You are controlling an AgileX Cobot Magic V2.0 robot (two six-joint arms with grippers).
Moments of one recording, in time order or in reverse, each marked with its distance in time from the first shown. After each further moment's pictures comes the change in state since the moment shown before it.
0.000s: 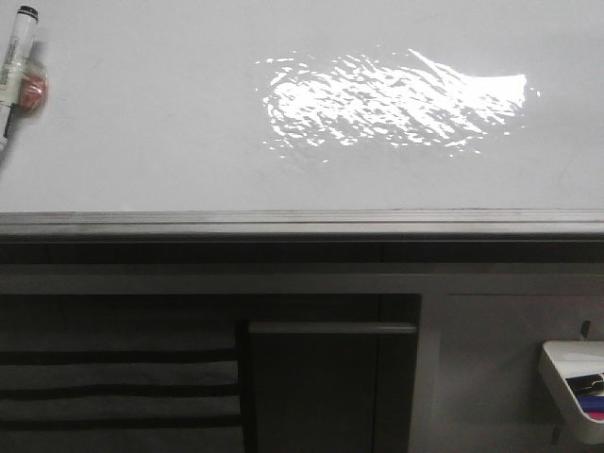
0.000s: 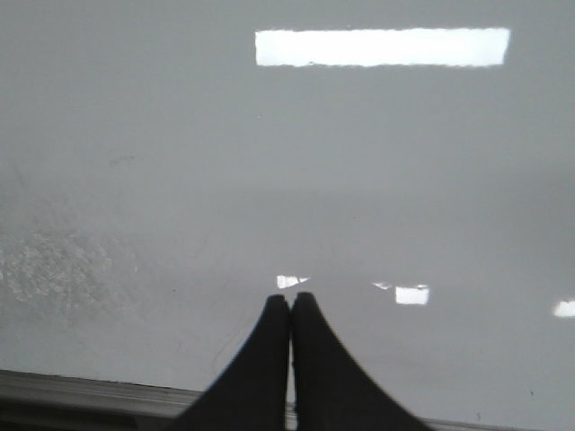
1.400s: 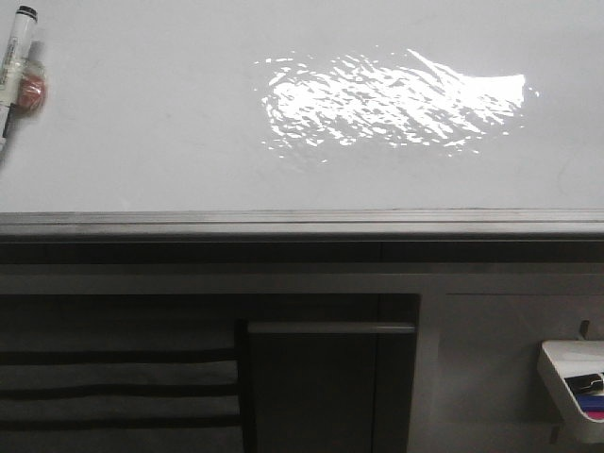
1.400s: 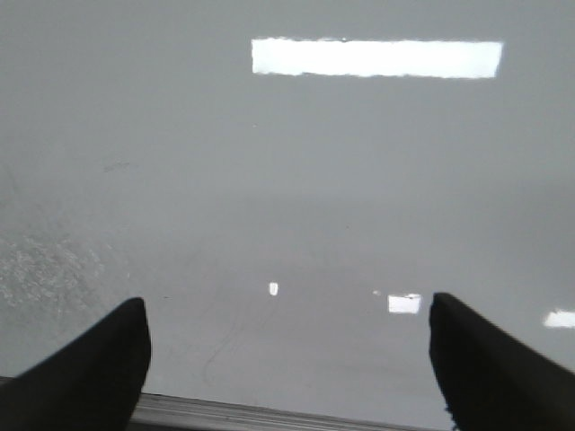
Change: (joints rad) left arm 0.000 0.031 0.000 0.025 -0.046 0.002; right arm 0.000 0.000 0.000 -0.021 -0.008 0.000
